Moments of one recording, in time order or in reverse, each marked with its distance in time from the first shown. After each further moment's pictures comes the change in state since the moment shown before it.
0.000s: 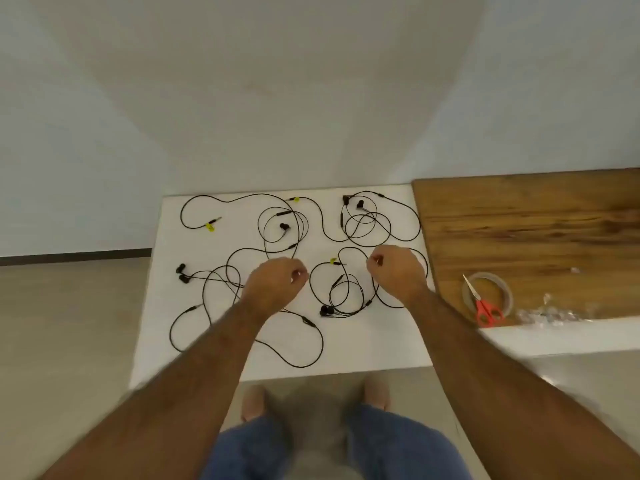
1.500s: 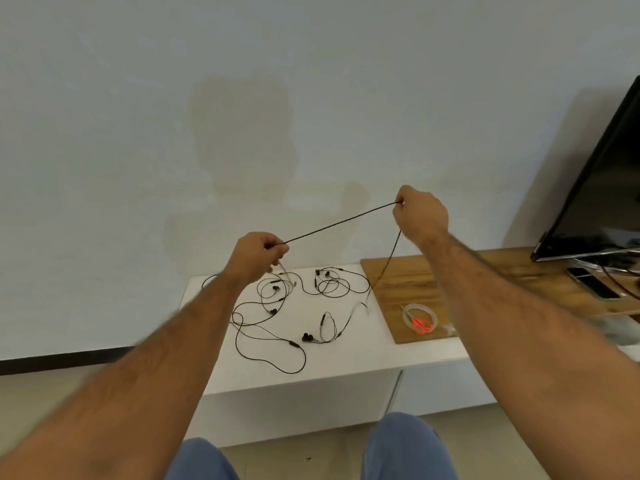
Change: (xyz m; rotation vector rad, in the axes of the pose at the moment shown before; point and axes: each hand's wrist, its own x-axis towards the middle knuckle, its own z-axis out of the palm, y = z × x) left_hand -0.174 0.086 -0.113 -0.479 0.460 0.219; right_hand -0.210 -0.021 -0.193 -0.129 0.866 -0.153
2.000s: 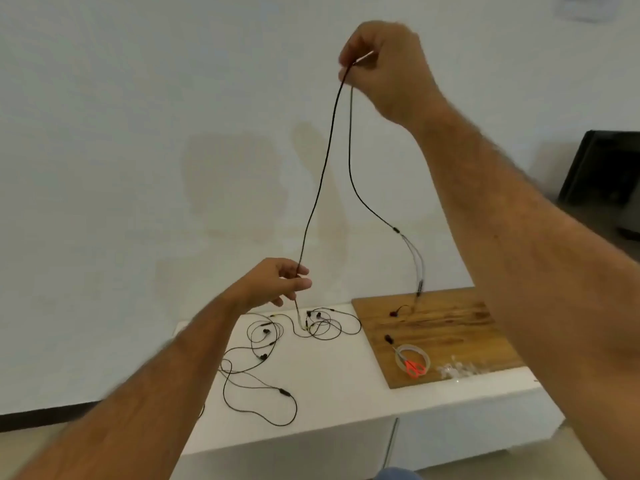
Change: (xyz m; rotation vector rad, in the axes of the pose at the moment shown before) left_hand -0.001 0.063 -0.010 -0.093 -0.310 0.081; right_hand 0.067 -0.132 -0.215 0.562 0.335 -0.596
